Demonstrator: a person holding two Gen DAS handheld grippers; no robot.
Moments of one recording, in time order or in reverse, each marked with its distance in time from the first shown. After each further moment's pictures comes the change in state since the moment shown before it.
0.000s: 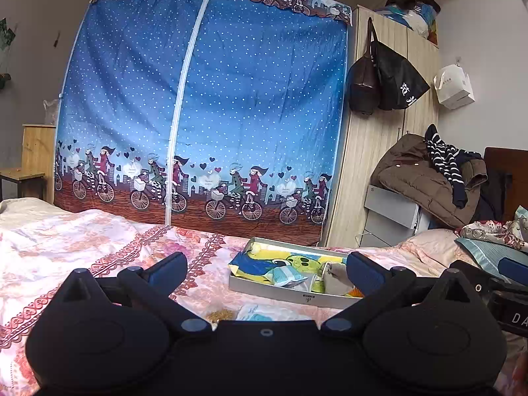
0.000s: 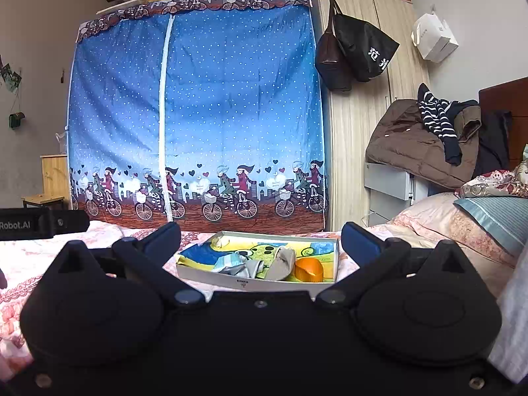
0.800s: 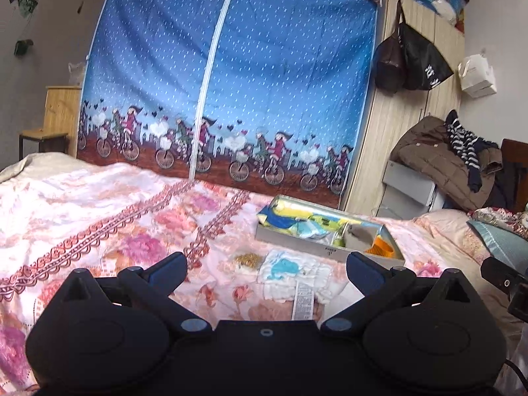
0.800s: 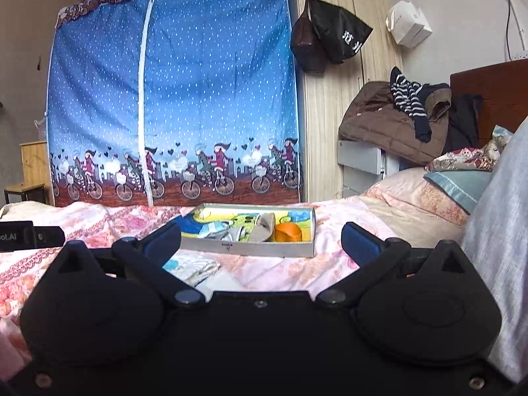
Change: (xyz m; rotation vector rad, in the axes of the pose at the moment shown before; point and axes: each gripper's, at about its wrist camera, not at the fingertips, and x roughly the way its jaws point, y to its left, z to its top) left arm -0.027 0.032 -0.036 -0.073 0.132 0.063; right arm -0.003 0.022 -0.024 0.015 0.081 -0.101
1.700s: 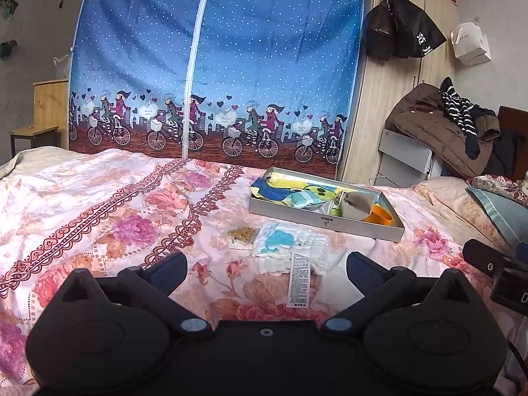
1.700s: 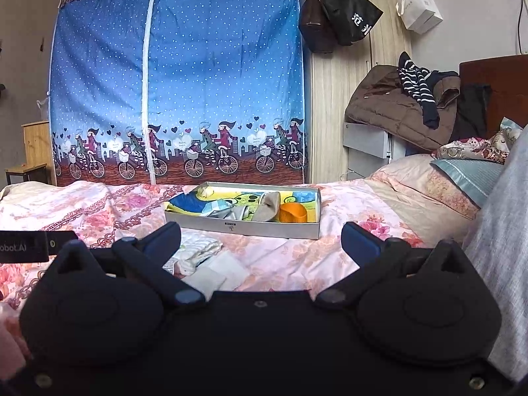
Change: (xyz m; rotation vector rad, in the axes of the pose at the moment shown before) left arm 0.014 -0.014 -0.012 0.060 0.082 -0.010; right arm -0.001 0.001 -0.009 -0.023 0.066 0.013
